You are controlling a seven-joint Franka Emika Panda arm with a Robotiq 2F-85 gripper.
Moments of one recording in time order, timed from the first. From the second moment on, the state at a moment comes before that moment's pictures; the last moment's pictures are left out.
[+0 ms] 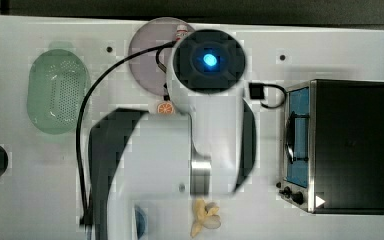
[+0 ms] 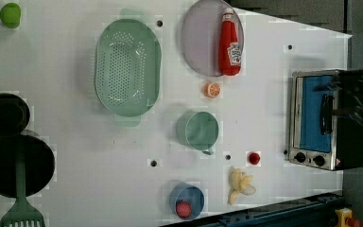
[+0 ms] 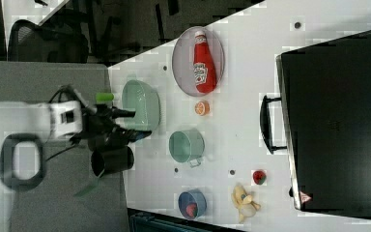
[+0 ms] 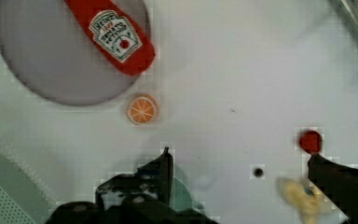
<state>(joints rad) -0.09 0.01 0.10 -1.89 0.01 0.25 -0.08</state>
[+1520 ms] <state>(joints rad) -0.07 0.61 0.11 -1.66 0.00 0.56 -0.61</state>
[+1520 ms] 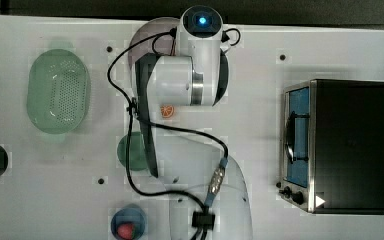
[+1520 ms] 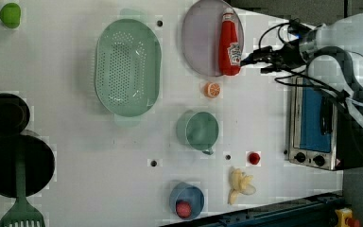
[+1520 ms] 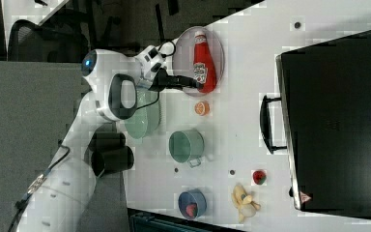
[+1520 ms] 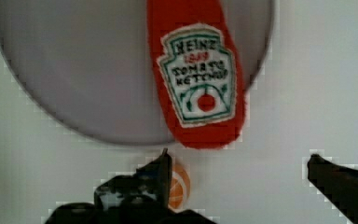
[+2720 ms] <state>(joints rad) -0.04 0.85 0.10 -1.57 -0.03 0.90 -0.66</state>
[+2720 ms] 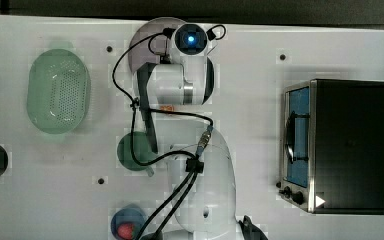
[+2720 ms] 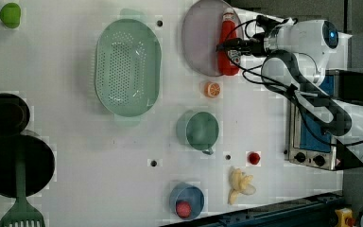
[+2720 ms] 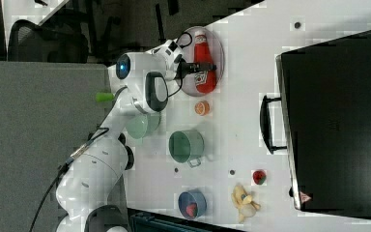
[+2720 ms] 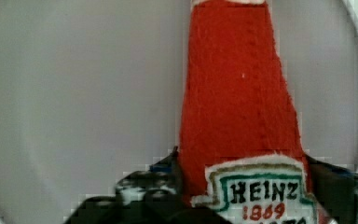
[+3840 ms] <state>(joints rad) -0.07 0.42 0.10 -1.62 0.01 0.43 -0.66</state>
